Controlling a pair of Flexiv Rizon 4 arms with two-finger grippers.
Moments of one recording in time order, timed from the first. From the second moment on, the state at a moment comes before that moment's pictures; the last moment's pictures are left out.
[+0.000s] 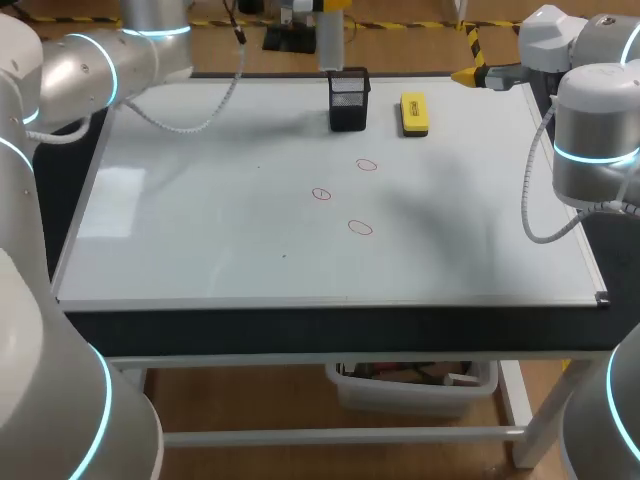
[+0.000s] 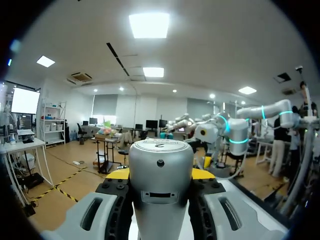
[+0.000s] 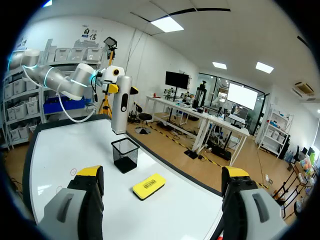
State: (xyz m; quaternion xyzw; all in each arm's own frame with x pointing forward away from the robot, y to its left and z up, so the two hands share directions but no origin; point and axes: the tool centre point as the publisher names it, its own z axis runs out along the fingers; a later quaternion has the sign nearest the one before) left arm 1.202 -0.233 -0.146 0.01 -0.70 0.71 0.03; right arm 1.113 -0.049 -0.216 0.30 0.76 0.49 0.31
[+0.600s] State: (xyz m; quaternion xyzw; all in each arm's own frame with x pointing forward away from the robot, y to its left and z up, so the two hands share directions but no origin) left arm 1.173 -0.107 -0.152 0.01 -0.71 0.70 0.03; right arm 1.113 -0.049 -0.216 0.30 0.76 0.49 0.31
